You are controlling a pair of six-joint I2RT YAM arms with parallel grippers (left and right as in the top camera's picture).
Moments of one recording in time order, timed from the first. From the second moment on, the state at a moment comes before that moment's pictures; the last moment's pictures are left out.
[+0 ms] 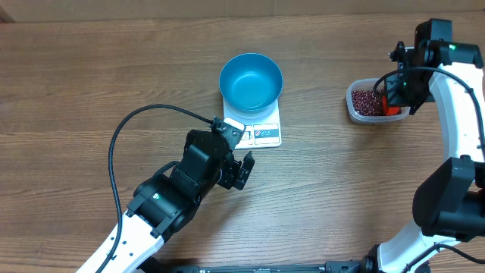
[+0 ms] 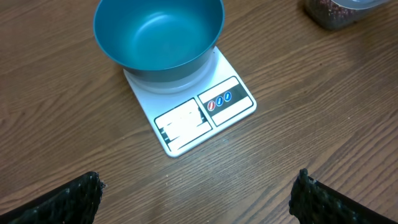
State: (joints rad) left arm -0.67 1.07 0.88 -0.55 -0.15 -0.12; right arm -0.17 1.87 1.68 -1.17 0.04 -0.20
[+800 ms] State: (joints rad) left arm -0.67 1.07 0.88 -0.55 -0.15 -0.12; right arm -0.18 1.87 1.58 -1.07 -0.06 -0.20
